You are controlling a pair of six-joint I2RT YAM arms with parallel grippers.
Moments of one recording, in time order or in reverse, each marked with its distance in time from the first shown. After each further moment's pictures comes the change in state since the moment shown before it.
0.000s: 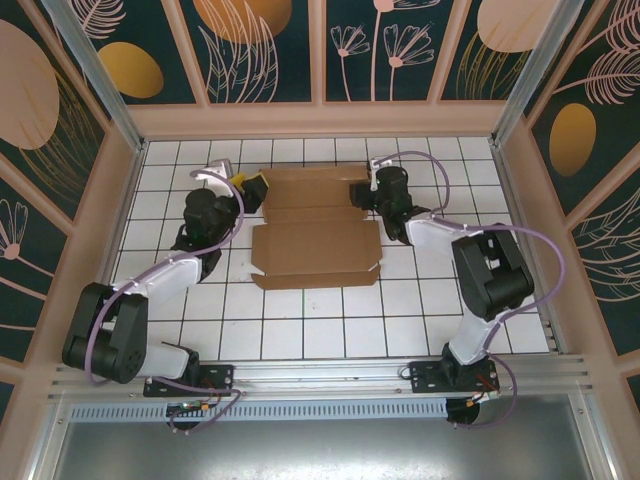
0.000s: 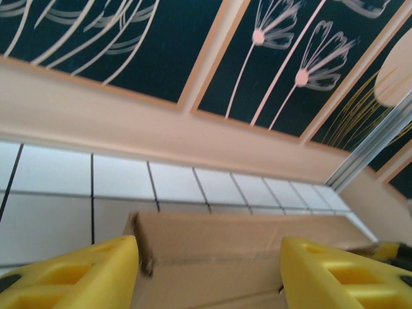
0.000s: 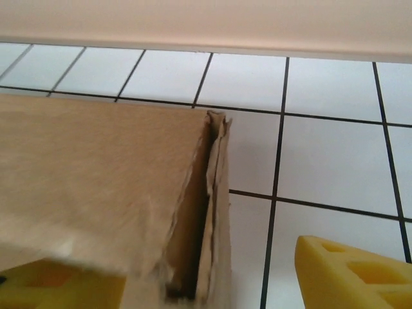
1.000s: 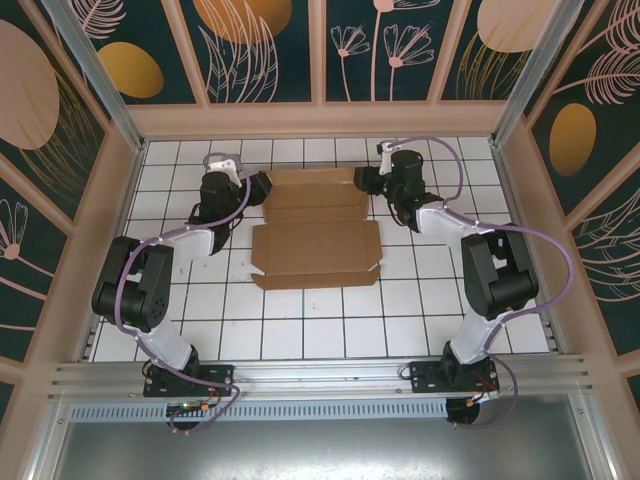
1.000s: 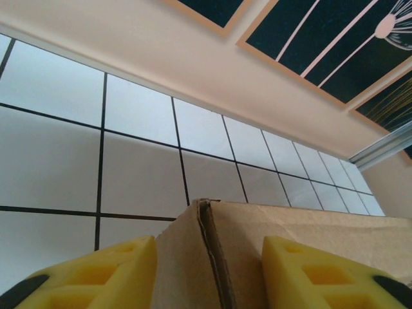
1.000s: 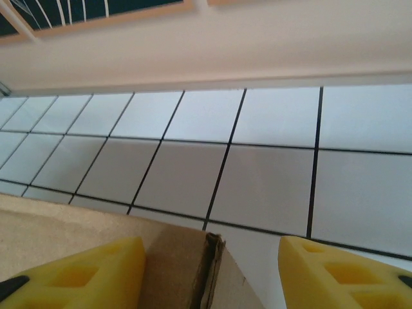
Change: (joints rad) left arm 0.051 0.304 0.156 -0.084 0.082 -0.143; right arm -0.082 0.016 0.103 -0.033 -0.210 0.102
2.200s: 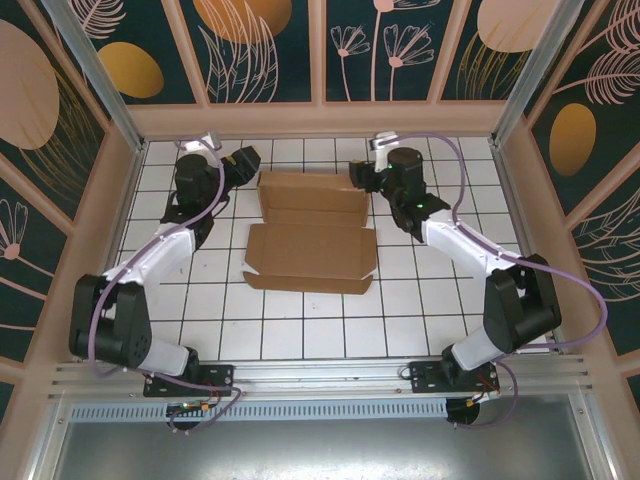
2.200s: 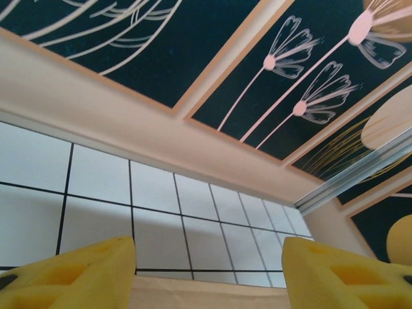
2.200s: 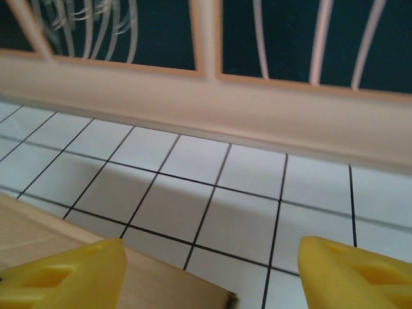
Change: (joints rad) left arm 0.031 -0.264 0.096 -0.204 0.016 -0.076; right arm 0.136 -0.209 0.024 -0.129 0.207 -0.247
